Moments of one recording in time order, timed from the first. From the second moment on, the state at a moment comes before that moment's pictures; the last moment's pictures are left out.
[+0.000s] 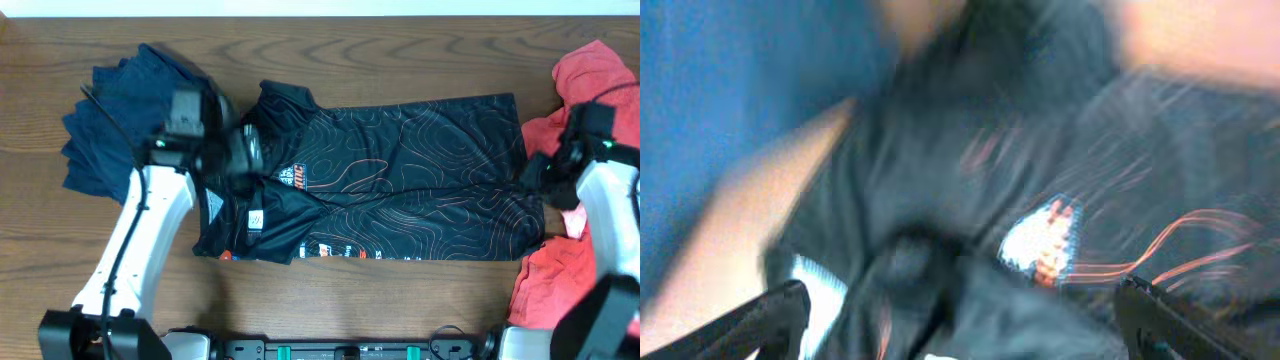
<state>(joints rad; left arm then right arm) -0.11 1.47 1.18 -0.74 0.10 -0.31 -0.28 1.52 1.12 -0.89 0.01 0.31</state>
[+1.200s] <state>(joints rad) -0.16 2.11 1.39 -0.21 0.27 -0.19 -0.17 1.43 1.14 -0.97 -0.12 0.21</state>
